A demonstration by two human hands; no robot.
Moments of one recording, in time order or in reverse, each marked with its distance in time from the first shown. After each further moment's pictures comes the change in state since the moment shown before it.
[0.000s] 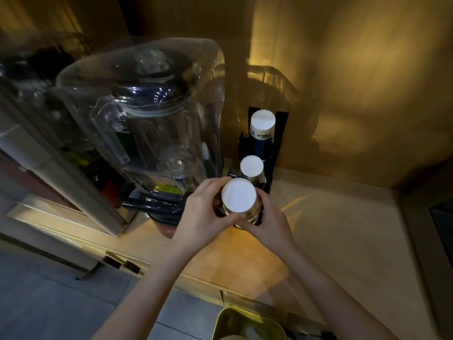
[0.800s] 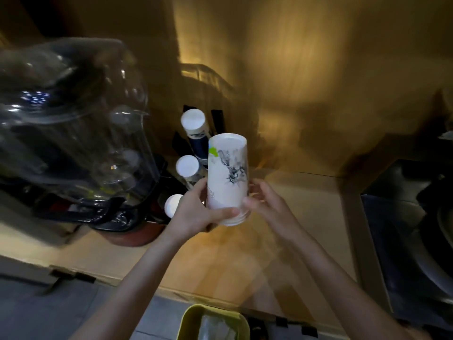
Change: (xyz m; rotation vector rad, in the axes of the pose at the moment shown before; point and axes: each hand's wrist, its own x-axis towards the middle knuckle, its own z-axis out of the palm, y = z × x) left_hand 0.032 0.077 0.098 -0.530 -0.209 -0.326; right_hand -0.019 0.038 -0.145 0.402 -0.109 0.081
